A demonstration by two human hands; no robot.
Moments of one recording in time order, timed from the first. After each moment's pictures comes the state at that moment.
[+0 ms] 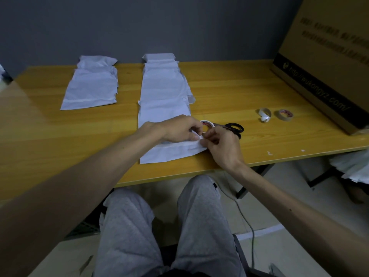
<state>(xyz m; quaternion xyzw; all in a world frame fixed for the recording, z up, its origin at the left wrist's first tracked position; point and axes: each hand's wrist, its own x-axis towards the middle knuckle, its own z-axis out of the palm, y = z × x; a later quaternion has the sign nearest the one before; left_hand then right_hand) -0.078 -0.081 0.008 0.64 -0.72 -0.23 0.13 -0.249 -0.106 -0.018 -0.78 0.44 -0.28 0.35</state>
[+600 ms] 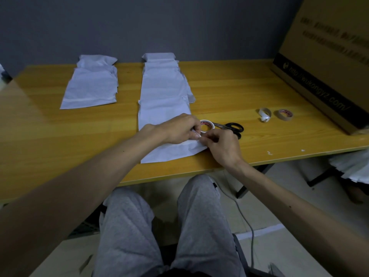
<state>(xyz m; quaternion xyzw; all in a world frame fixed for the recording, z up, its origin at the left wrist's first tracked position) -0.080 -0.079 0.003 0.66 -0.72 -0.19 0.15 -0.246 -0.111 -0.021 -0.78 0.44 -0.26 0.36</state>
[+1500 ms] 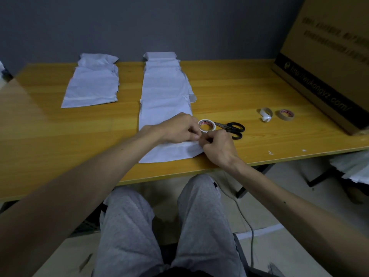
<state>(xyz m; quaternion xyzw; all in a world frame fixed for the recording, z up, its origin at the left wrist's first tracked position) -0.077 -0.073 0.004 0.63 -0.74 -0.19 0.17 -0.235 -0.106 -0.018 -0.81 0.45 -0.21 0.31</state>
